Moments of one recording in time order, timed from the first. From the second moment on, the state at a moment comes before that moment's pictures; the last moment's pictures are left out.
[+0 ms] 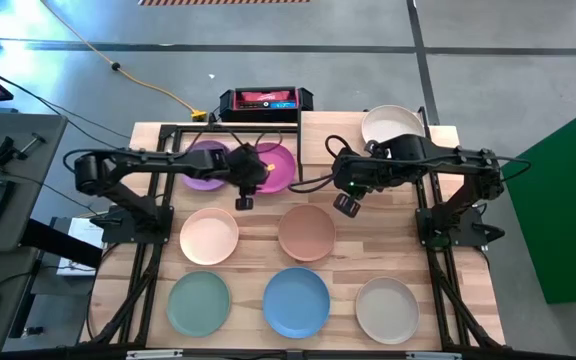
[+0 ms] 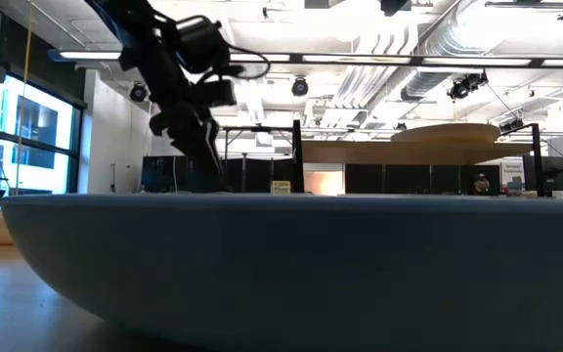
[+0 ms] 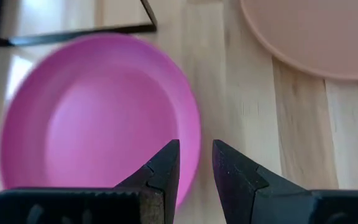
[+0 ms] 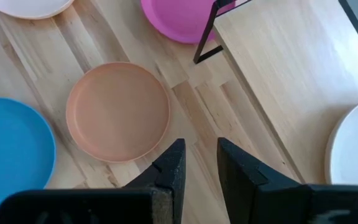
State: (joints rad) left arm 0.33 1.51 0.90 -0.39 0.03 0.38; right arm 0.09 1.64 1.98 -1.57 0.33 0.53
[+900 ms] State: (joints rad) left arm 0.33 1.72 0.90 -0.37 -0.07 0.41; right arm 0.09 1.64 1.98 -1.57 0.33 0.53
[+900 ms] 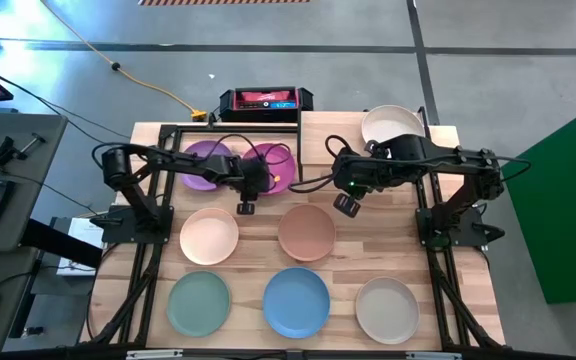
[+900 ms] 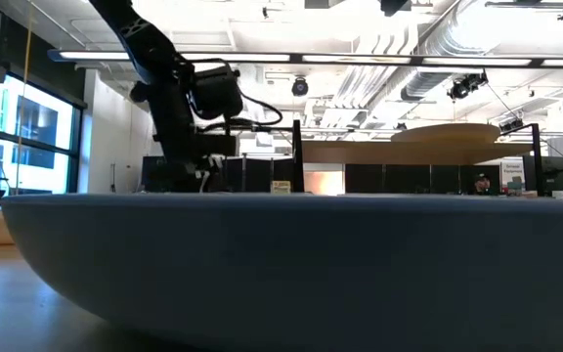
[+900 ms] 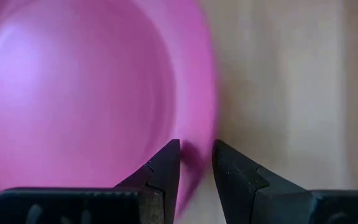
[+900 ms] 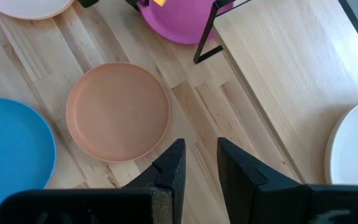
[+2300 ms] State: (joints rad) left arm 0.08 1.24 0.90 -0.48 -0.39 0.30; right arm 0.09 1.64 1.98 -1.57 0.36 0.62
